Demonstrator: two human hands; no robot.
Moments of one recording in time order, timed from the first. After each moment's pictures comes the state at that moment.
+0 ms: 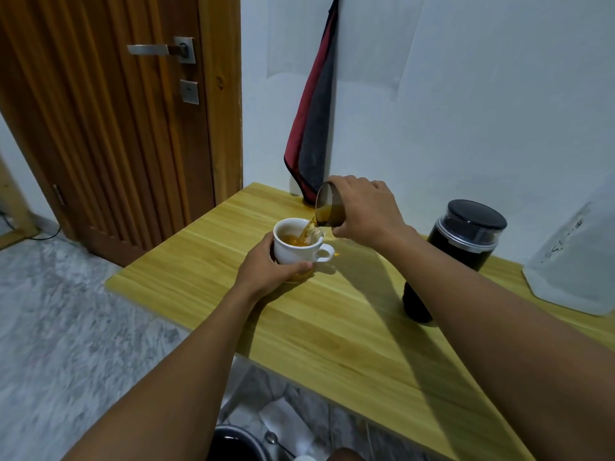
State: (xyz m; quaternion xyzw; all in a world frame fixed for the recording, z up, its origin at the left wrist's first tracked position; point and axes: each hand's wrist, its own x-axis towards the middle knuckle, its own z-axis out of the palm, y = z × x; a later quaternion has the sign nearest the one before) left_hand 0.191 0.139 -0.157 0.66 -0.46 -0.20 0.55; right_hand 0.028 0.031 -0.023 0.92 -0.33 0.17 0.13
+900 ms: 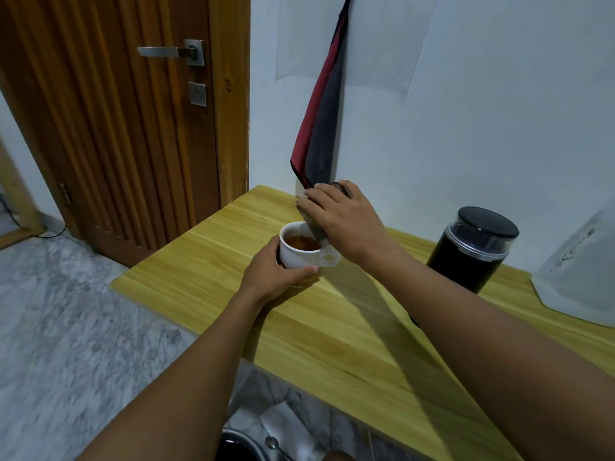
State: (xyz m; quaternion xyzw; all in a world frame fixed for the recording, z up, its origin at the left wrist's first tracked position) left_hand 0.193 0.137 -0.162 0.66 -0.47 -0.19 0.55; right_hand 0.048 0.052 -0.034 0.93 -0.17 0.15 0.29
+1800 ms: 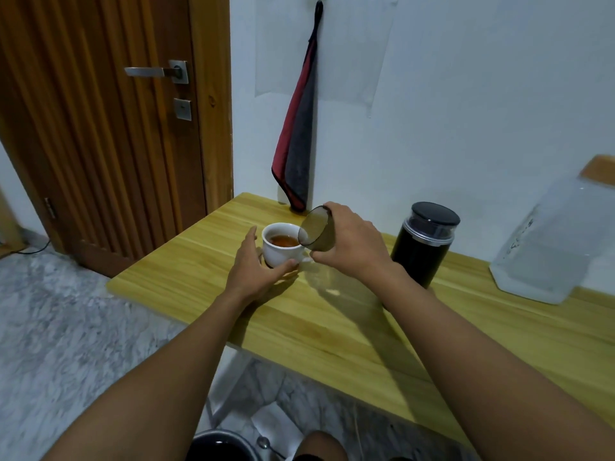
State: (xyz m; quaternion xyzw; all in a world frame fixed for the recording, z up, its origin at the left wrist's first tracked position) left_hand 0.180 0.155 -0.148 0.70 -0.45 -0.17 0.52; right_hand -0.008 0.079 -0.038 0.91 -0.34 0.24 -0.01
